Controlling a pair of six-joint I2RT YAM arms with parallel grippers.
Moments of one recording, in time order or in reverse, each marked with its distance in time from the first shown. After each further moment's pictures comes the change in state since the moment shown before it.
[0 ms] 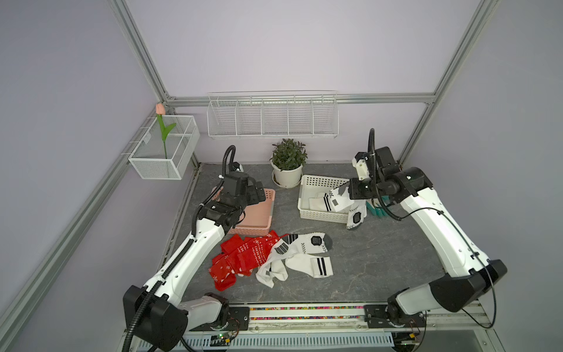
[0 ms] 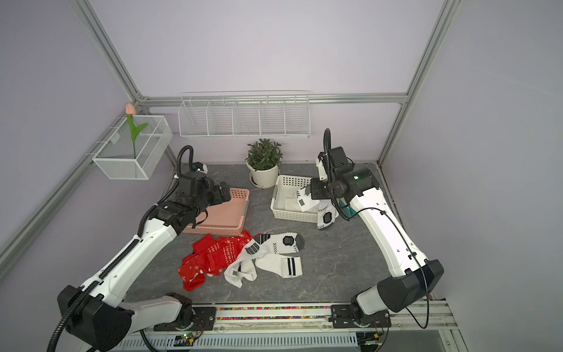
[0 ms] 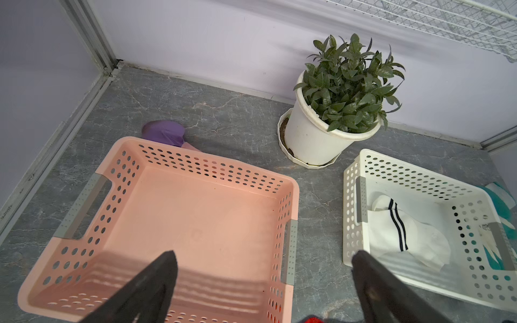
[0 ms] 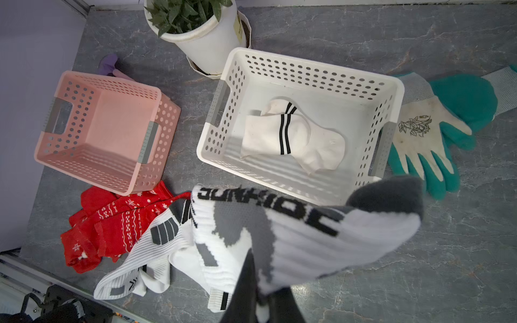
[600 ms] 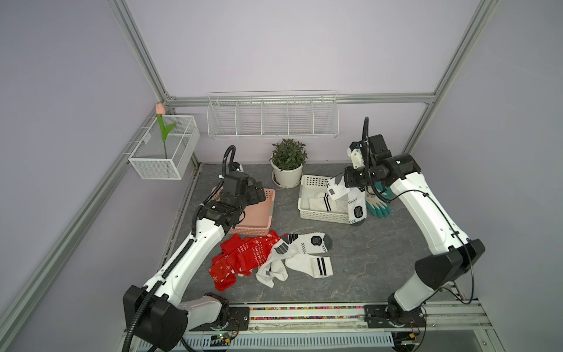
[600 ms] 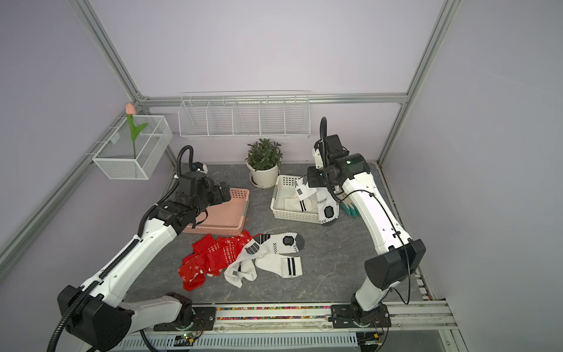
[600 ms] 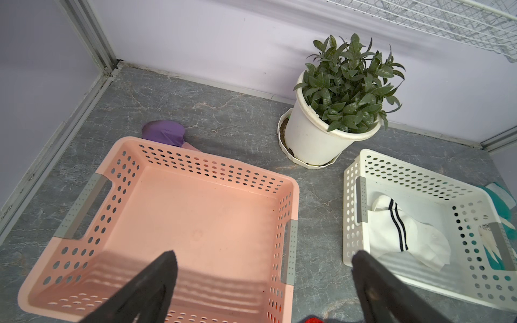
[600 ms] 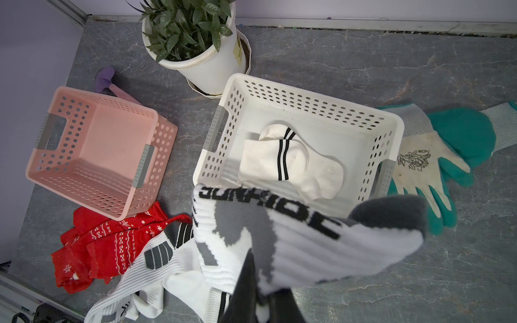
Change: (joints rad) left arm 0.000 0.000 0.000 0.000 -0.001 0.000; right arm -0.035 0.185 0.192 -0.009 -0.029 -0.053
